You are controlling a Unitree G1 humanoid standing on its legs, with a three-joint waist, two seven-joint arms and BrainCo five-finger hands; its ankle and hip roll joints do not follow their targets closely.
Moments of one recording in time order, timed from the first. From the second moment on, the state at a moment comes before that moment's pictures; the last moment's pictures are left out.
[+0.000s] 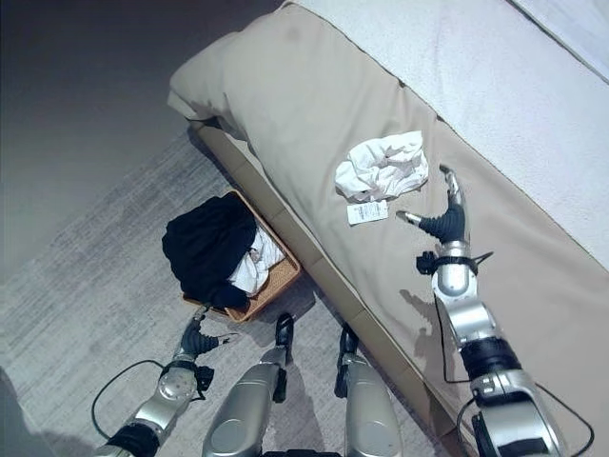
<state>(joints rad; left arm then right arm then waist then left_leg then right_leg) -0.12 0.32 -0.31 0.79 0.05 -0.21 0.34 -0.57 -0.58 0.17 0.56 -0.05 -0.18 -0.41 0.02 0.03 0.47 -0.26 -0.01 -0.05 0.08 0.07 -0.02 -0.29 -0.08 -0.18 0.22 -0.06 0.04</state>
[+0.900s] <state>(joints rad) -0.13 0.29 -0.43 0.79 -0.14 -0.22 0.43 -1.43 -0.77 0.62 1.26 -0.07 -0.05 -0.54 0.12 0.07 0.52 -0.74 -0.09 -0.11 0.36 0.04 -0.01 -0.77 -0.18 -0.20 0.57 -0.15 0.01</state>
